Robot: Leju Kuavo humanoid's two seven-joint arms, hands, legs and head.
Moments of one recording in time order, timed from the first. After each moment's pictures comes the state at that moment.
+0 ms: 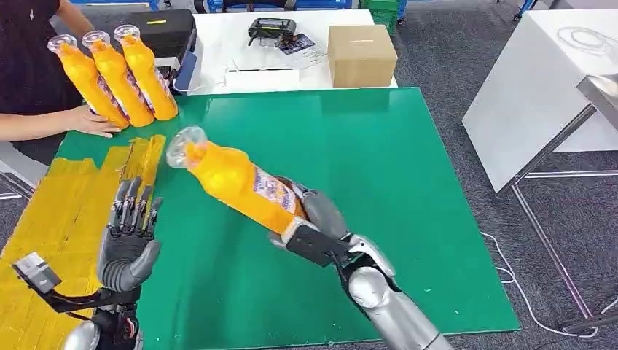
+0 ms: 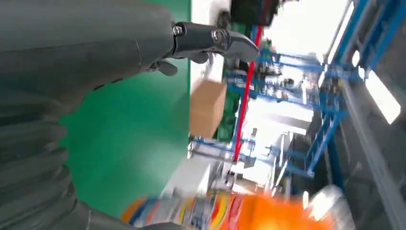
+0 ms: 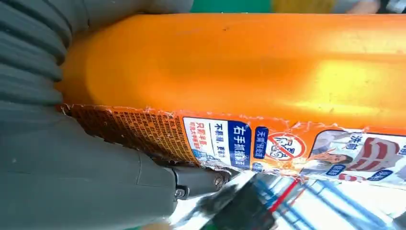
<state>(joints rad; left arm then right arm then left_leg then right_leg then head) 0.09 -0.19 0.10 -1.71 0.29 -0.41 -0.36 -0.31 0.08 0.60 -1.37 0.42 0.01 -0.14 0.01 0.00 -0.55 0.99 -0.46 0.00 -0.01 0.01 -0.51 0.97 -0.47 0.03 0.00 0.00</state>
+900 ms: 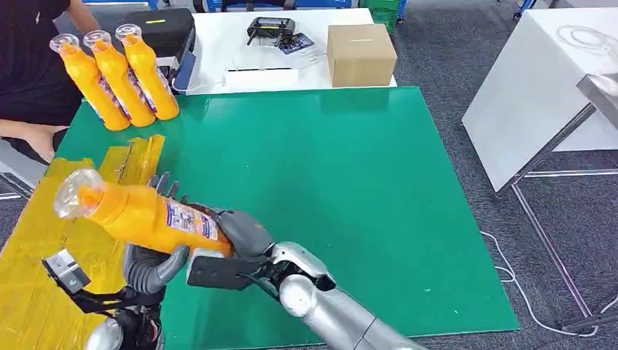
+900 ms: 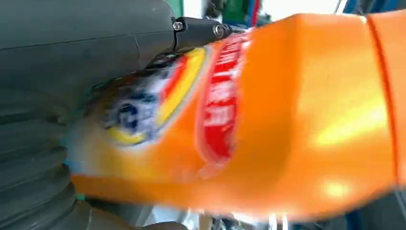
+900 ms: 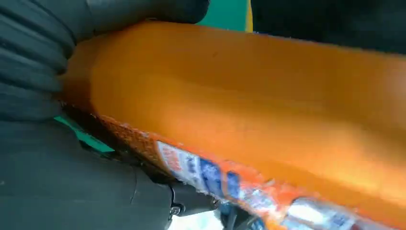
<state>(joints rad) 0.11 -0.19 -0.04 -1.74 0.22 -0.35 -0.35 -0.46 0.28 0.89 -1.04 0.50 0.05 -0.12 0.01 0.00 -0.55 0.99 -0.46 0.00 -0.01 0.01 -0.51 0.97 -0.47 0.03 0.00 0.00</state>
